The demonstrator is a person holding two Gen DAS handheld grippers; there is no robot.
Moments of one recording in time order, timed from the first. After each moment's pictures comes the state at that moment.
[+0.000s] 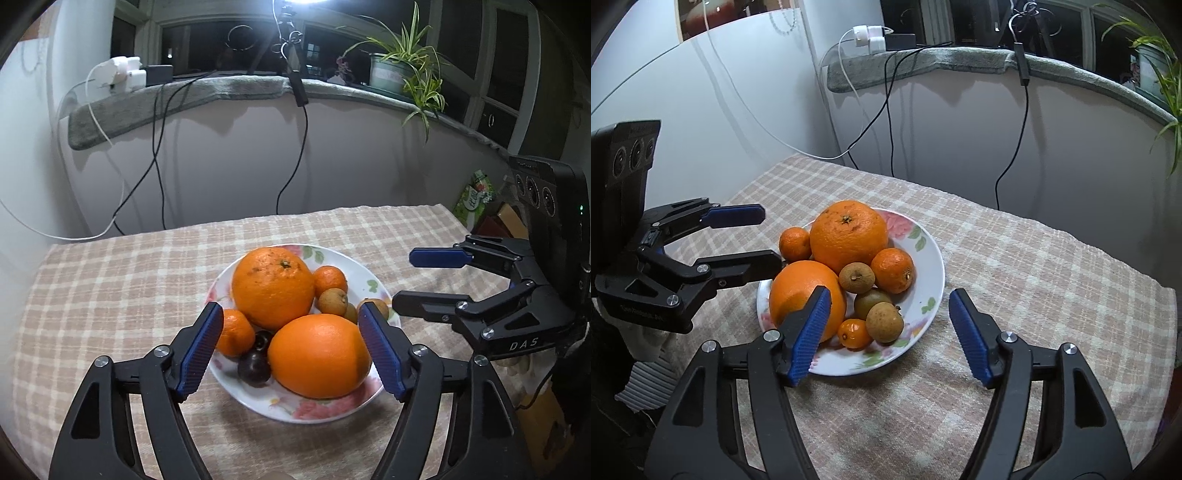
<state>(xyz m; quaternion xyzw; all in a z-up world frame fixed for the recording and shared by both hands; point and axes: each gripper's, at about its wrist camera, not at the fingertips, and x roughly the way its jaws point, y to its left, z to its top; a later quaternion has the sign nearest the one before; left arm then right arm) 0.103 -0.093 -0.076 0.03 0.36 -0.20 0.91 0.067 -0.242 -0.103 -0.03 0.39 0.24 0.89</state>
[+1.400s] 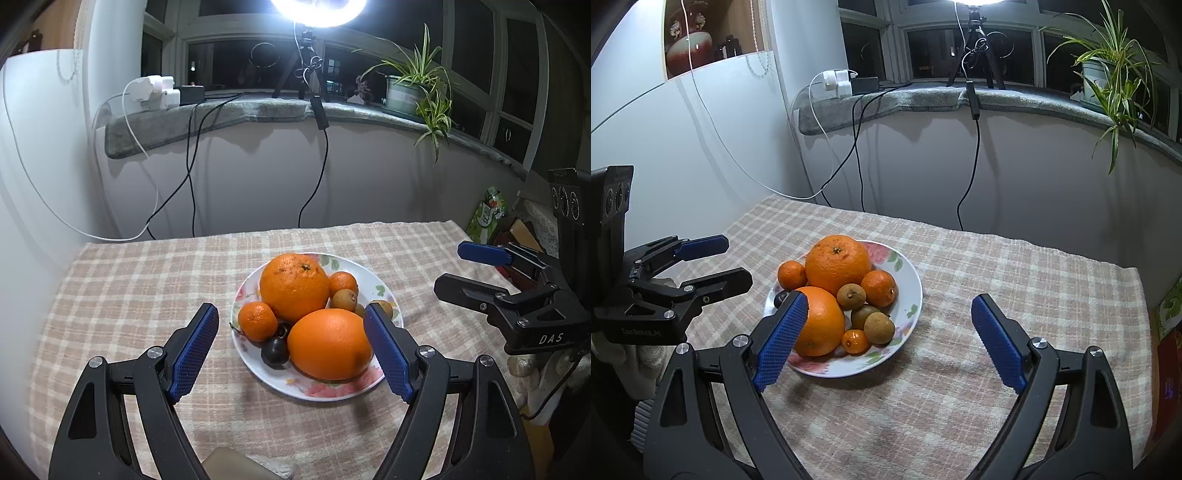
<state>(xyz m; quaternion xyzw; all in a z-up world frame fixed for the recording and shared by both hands) 0.073 -0.080 -0.059 0.03 0.33 -0.15 0.93 0.029 -0.252 -0.074 0.00 0.33 0.17 0.93</state>
